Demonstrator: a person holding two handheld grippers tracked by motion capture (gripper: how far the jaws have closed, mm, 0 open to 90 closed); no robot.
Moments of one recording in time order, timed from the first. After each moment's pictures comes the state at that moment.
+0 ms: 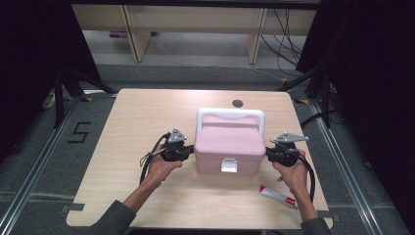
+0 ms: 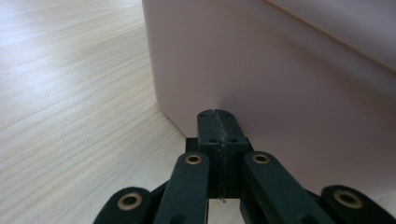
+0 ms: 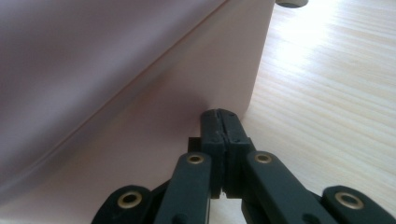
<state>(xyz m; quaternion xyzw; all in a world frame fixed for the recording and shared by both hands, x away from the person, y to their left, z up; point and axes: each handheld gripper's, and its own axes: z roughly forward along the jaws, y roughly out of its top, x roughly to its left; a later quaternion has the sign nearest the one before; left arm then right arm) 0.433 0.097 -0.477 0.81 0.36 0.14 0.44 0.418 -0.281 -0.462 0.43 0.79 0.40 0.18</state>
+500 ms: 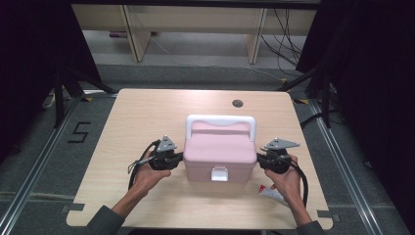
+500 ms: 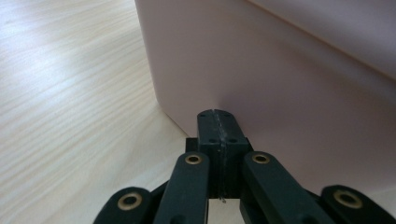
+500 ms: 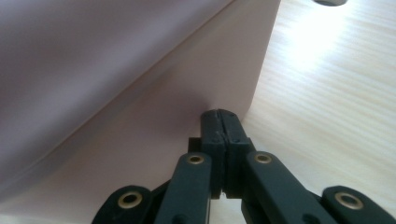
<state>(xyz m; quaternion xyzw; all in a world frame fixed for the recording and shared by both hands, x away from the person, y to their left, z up) 0.402 0.127 -0.475 0.82 0.35 0.15 0.43 0.395 -0.252 -0.460 0.41 0.80 0.39 0.17</state>
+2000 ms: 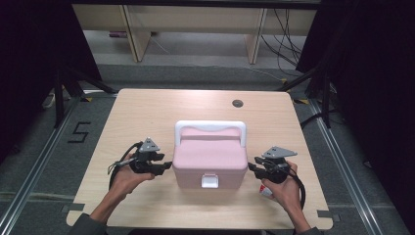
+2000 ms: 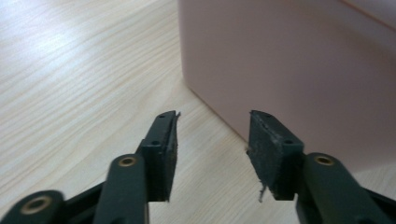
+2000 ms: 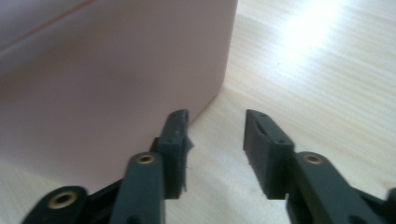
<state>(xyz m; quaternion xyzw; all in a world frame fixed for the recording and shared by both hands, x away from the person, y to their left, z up) 0.393 0.172 -0.461 0.84 0.37 0.13 0.37 0.373 -0.245 -0.465 0.41 0.81 0.37 0.18</state>
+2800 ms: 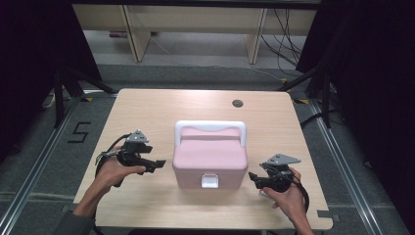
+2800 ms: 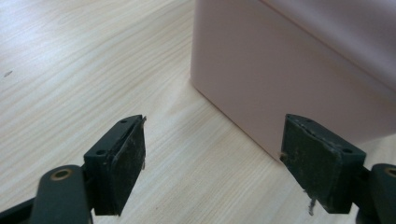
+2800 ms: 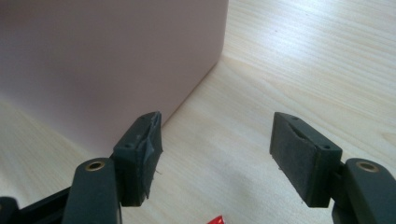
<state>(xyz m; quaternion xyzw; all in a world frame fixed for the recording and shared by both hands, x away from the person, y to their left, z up) 0.401 0.197 -0.431 0.85 0.35 0.10 0.37 0.353 -0.252 -0.471 0.44 0.81 0.36 0.17</state>
